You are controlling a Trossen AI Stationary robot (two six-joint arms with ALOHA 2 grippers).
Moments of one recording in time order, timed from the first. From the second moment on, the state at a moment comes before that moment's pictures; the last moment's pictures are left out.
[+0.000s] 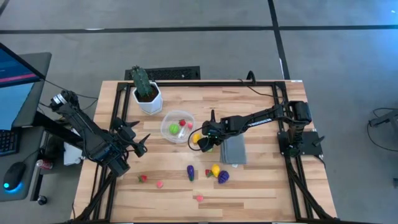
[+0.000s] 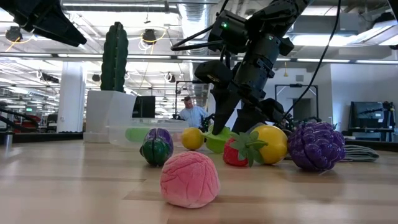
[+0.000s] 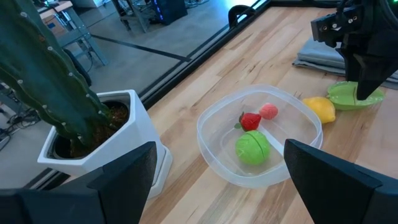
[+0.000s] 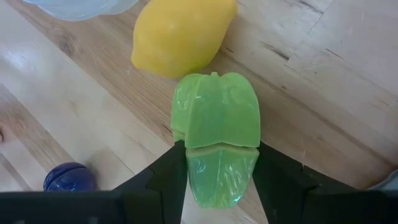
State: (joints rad) left arm -0.82 1.10 0.80 -1.45 -1.14 -1.53; right arm 0.00 1.89 1.14 -0.38 -0.11 0.97
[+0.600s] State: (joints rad) left arm -0.82 1.10 0.80 -1.45 -1.14 -1.53; right arm 0.00 1.88 1.14 -0.38 -0.14 0.97
